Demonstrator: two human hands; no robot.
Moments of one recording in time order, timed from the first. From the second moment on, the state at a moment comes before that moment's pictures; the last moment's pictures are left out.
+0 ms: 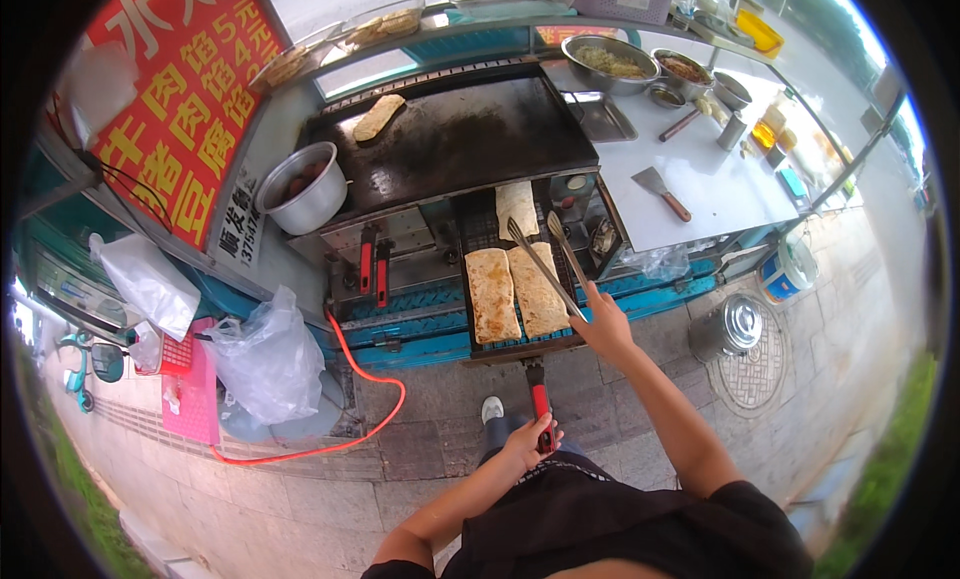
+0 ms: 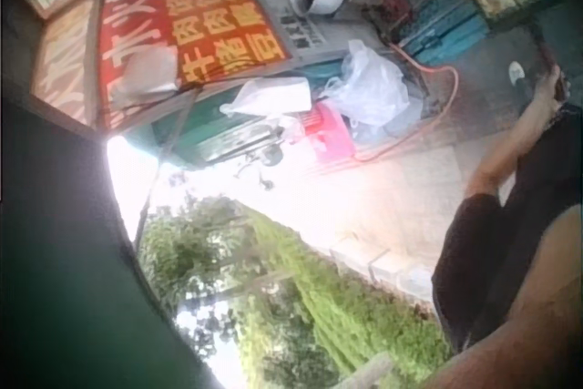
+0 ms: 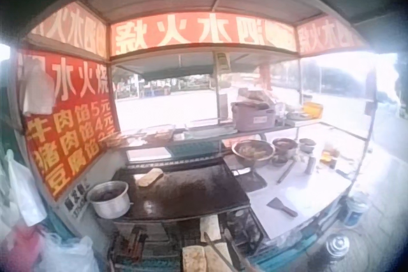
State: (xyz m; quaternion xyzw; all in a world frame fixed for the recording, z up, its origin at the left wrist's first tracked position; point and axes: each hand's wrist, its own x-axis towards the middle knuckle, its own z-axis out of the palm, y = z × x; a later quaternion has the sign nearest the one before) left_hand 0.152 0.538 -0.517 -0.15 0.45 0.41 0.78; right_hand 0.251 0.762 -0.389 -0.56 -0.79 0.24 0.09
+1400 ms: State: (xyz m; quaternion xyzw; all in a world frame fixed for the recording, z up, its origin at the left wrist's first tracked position) left_hand 0.160 0.540 -0.493 -0.20 0.47 0.45 0.73; right_hand 0.074 0.812 -0.456 -0.68 -0.69 0.22 0.08
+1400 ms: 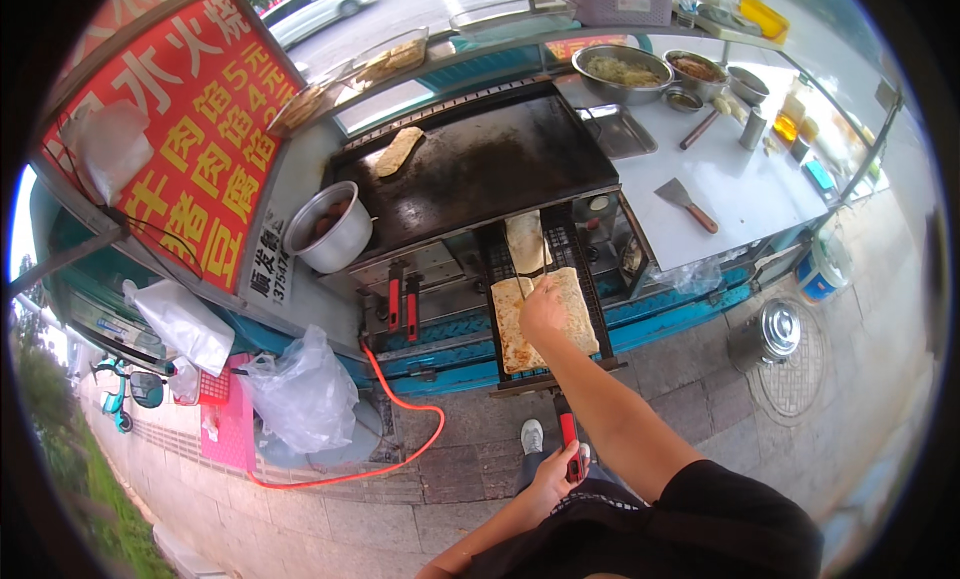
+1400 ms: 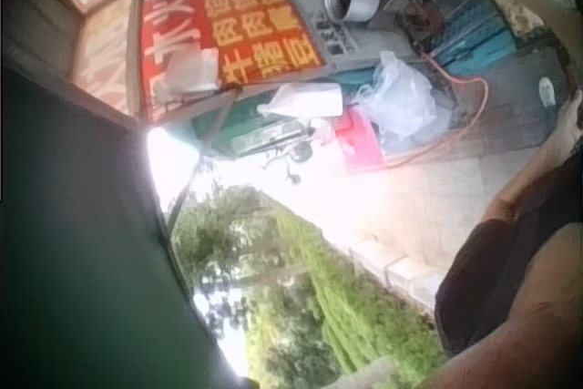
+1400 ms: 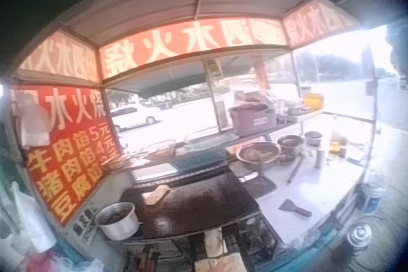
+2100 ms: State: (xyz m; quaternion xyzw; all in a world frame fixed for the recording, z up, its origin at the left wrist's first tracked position) left_hand 0.133 0.584 -0.503 -0.26 0.44 0.43 0.74; right_hand 0.243 0.746 -0.403 -0.53 -0.78 0.29 0.16
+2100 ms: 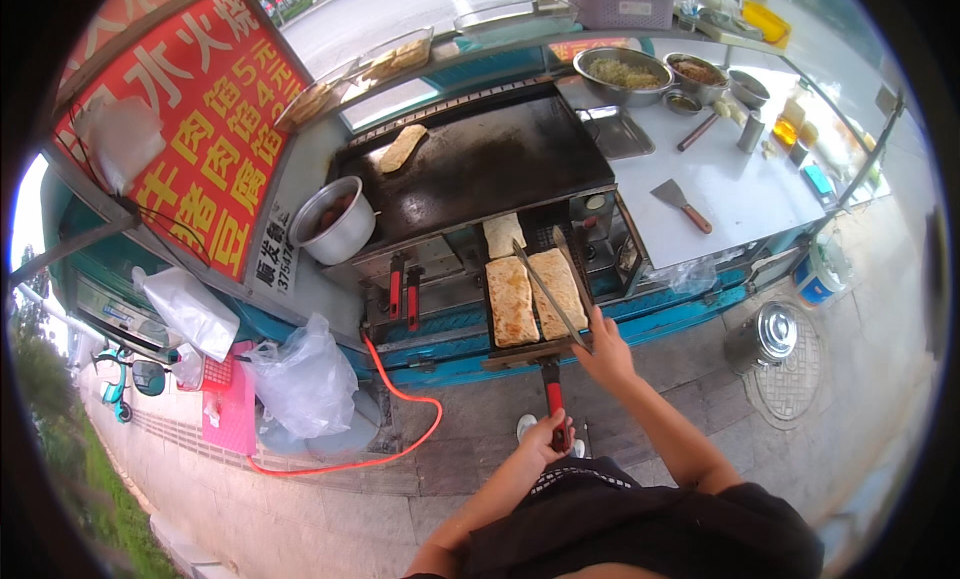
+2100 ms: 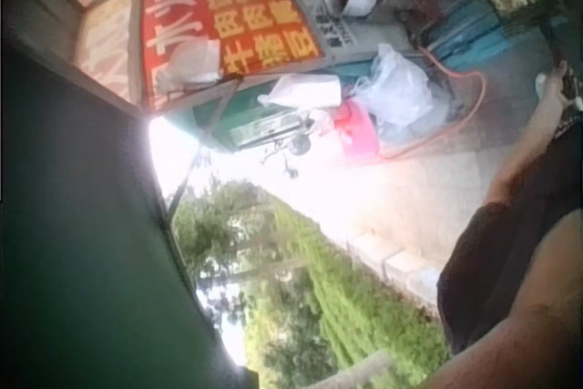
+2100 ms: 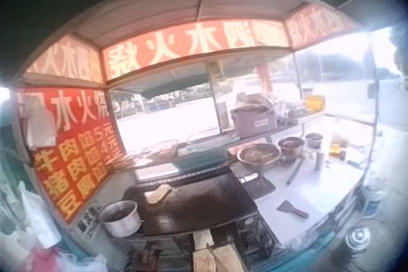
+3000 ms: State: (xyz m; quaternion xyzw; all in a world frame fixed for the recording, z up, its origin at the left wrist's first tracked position) left_hand -0.018 0.891 -0.499 -0.23 0.45 0.43 0.75; right_hand 0.322 1.004 -0.448 -0.70 -0.68 0.10 0.19
